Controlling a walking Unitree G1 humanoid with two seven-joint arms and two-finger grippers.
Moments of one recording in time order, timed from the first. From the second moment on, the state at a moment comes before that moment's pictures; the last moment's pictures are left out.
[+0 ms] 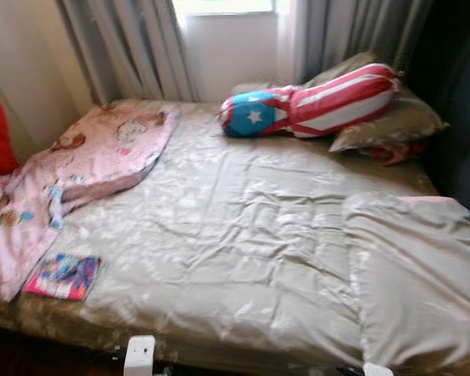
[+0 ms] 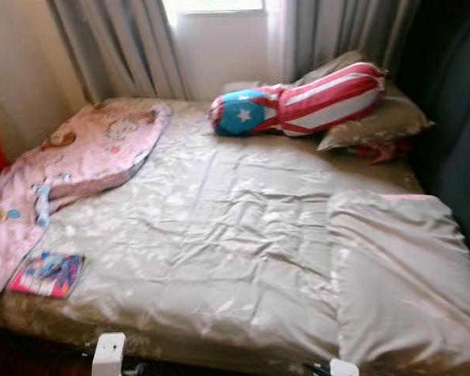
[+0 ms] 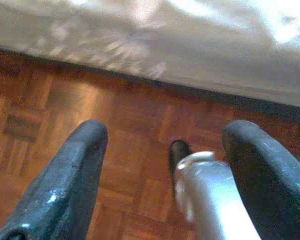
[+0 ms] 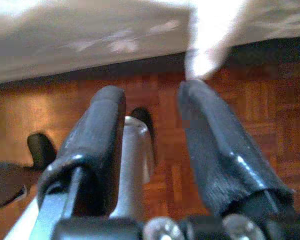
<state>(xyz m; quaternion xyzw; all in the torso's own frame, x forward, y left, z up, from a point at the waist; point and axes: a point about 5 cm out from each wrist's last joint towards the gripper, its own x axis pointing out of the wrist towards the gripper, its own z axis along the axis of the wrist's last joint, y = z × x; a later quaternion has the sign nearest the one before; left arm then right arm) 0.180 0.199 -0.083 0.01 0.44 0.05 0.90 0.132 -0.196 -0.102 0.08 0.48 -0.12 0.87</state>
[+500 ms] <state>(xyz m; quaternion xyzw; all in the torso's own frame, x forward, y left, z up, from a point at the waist) 0.177 0.209 -0.082 0.01 0.44 0.06 0.90 0.136 -0.199 -0.100 0.08 0.47 -0.12 0.87</state>
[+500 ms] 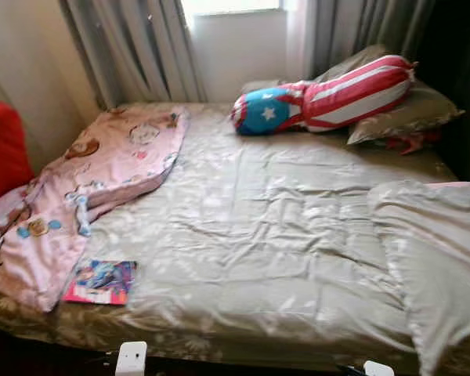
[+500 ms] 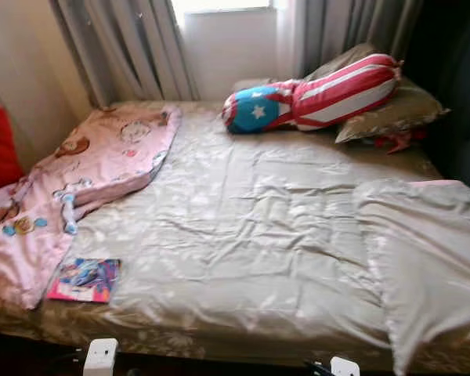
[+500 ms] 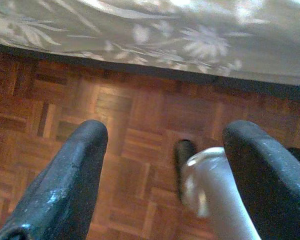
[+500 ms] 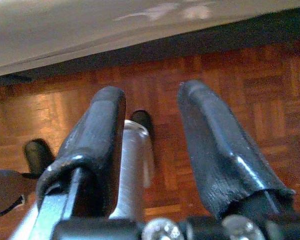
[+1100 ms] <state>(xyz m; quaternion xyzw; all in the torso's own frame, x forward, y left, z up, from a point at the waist) 0.172 0.210 -0.085 0.01 0.45 0.06 0.89 0.135 -0.201 -0.100 0.08 0.47 -0.12 0.87</state>
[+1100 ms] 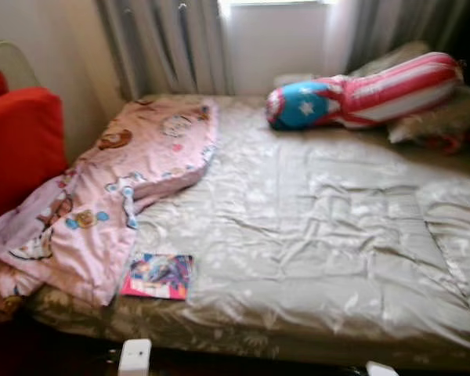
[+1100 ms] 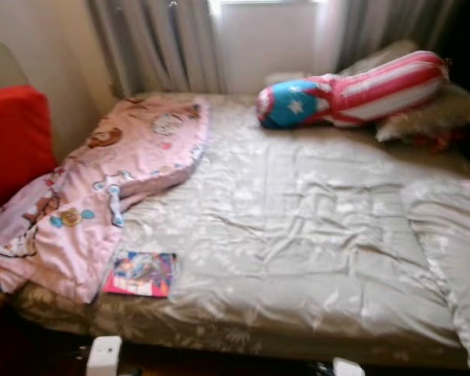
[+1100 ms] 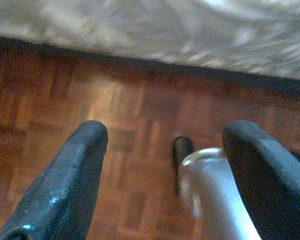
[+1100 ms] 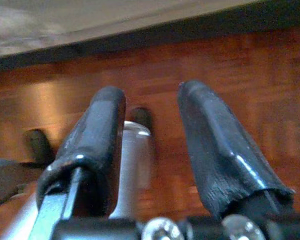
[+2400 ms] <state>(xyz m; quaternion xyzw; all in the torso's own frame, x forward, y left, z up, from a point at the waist) 0.169 0.205 -0.087 0.02 0.45 0.05 0.89 0.118 -0.215 -0.103 0.07 0.49 -0.12 0.86</state>
